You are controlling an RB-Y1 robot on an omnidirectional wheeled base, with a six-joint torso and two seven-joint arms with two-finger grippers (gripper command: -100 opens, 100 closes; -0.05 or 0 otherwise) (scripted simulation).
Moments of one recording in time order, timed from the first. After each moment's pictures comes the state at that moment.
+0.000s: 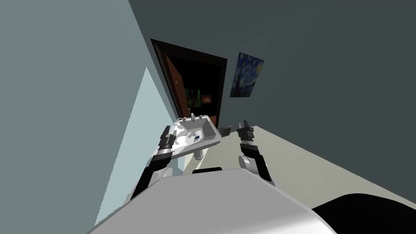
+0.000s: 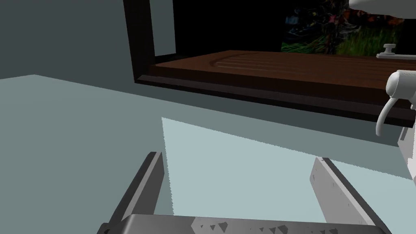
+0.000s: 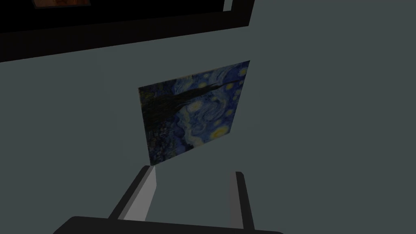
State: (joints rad) left arm 0.56 0.11 -0.04 -2.27 0.17 -0.31 -0.14; right arm 0.51 0.00 -0.07 -2.28 -0.12 -0.36 -0.13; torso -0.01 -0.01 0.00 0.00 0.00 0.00
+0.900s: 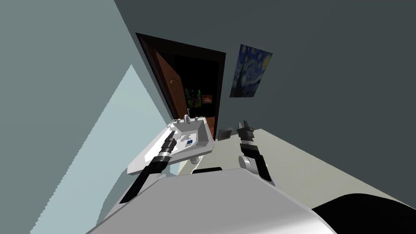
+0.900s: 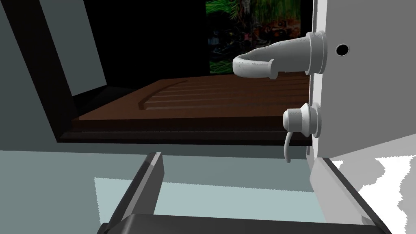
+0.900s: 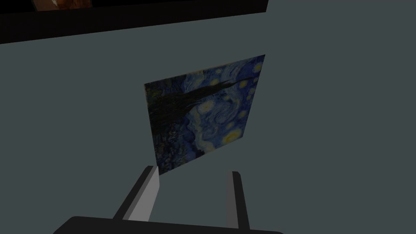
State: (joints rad) left arm 0.61 0.26 -0.02 -2.24 0.26 -0.09 -0.15; right arm 0.51 0.00 -0.07 -2.28 -0.12 -0.36 -0.13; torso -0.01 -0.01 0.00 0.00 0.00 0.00
